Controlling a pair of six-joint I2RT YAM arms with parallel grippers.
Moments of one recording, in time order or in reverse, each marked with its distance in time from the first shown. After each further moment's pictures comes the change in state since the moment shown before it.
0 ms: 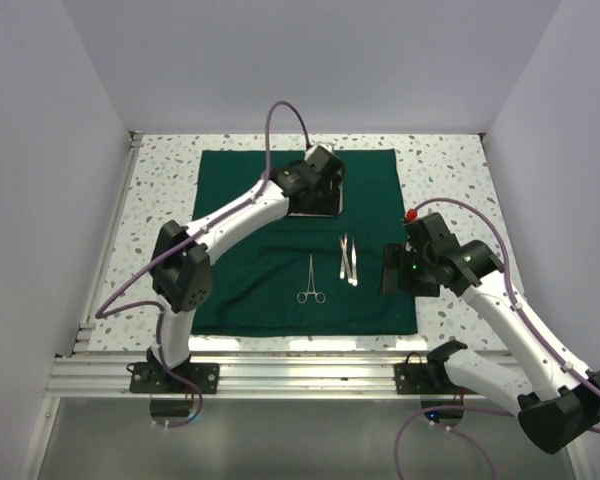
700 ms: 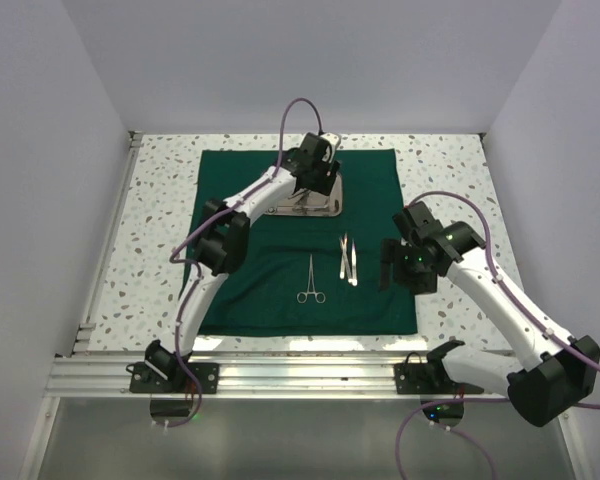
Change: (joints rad) left arm 0.227 0.524 0.457 0.272 0.176 0.526; right arm 0.000 0.136 0.068 -0.072 0.056 0.063
